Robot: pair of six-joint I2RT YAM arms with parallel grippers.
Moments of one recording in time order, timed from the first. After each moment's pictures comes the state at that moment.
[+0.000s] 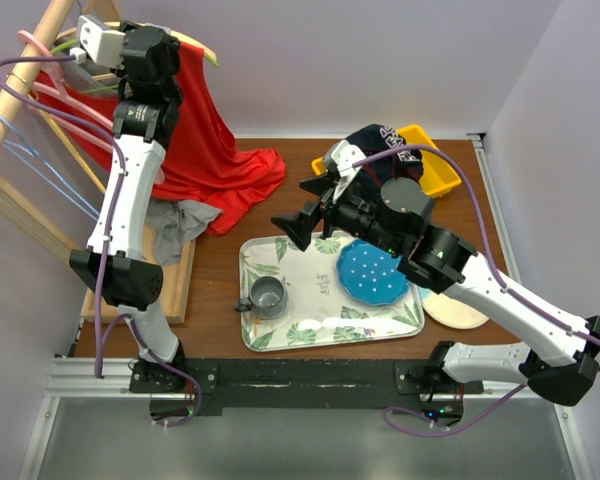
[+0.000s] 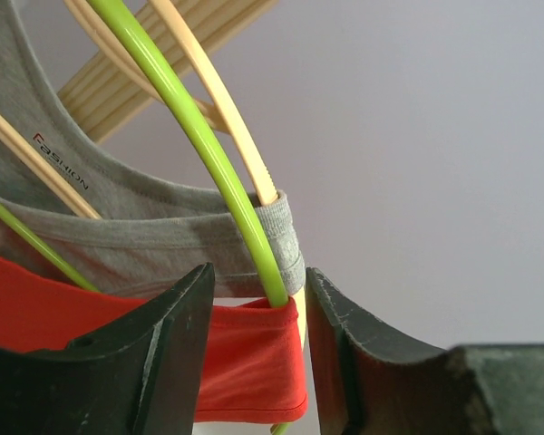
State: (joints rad) left arm -0.16 1.81 2.19 -0.37 -0.65 -0.98; right arm 0.96 1.16 1.32 -0.16 -0.04 0.08
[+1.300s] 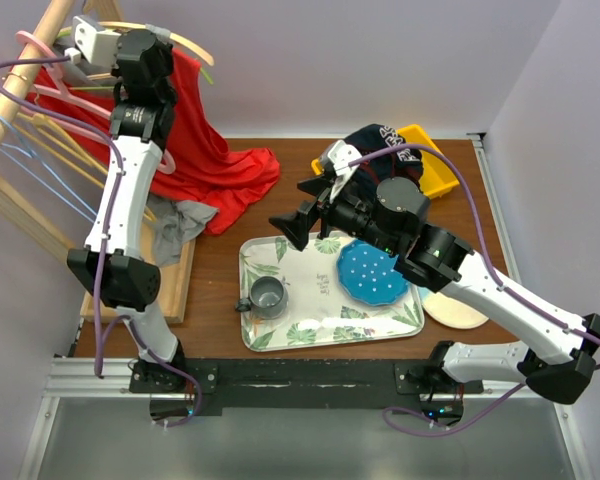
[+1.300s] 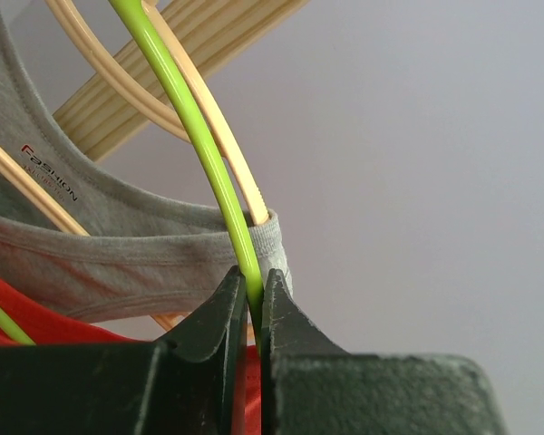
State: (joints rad) left arm -0.13 1.80 2.13 -0.26 -0.62 -0.94; right arm 0.96 1.18 1.32 -0.15 -0.04 0.09
